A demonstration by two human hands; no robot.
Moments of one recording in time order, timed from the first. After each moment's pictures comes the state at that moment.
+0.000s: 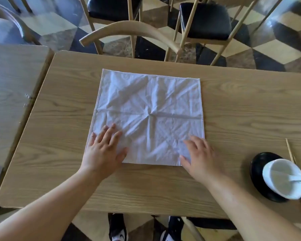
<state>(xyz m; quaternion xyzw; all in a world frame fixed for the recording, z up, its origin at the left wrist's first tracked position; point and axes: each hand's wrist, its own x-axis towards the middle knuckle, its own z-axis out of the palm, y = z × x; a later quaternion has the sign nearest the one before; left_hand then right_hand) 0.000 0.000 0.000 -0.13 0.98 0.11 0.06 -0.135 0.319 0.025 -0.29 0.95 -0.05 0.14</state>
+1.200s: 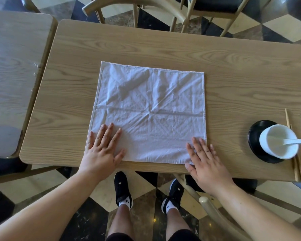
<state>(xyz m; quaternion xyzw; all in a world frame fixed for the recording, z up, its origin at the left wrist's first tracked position) 0.119 0.022 -0.003 -0.13 0.98 0.10 0.15 -0.012 0.400 0.004 -0.37 0.91 0.07 0.19</state>
